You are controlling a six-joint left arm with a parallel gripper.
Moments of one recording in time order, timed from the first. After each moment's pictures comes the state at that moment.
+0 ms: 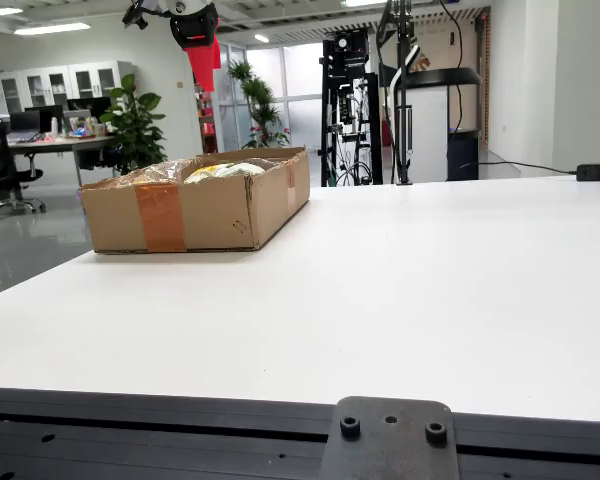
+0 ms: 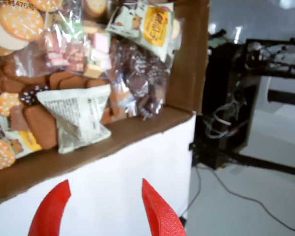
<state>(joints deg) -26.6 54.0 31.4 21.4 58.2 -30.1</state>
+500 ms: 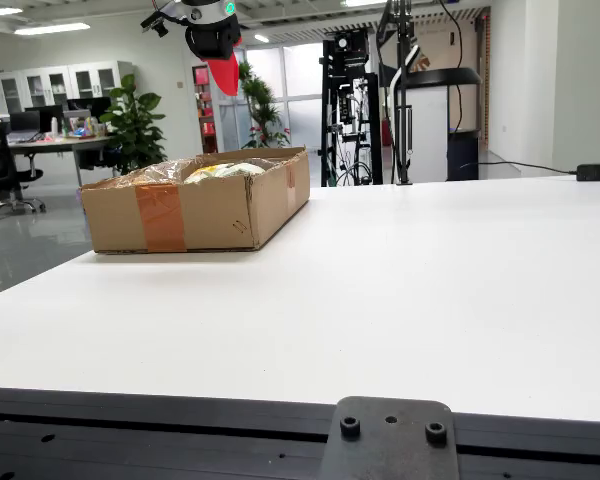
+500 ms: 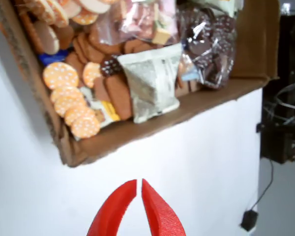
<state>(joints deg) -35.2 52.4 37.1 21.4 66.6 -27.3</state>
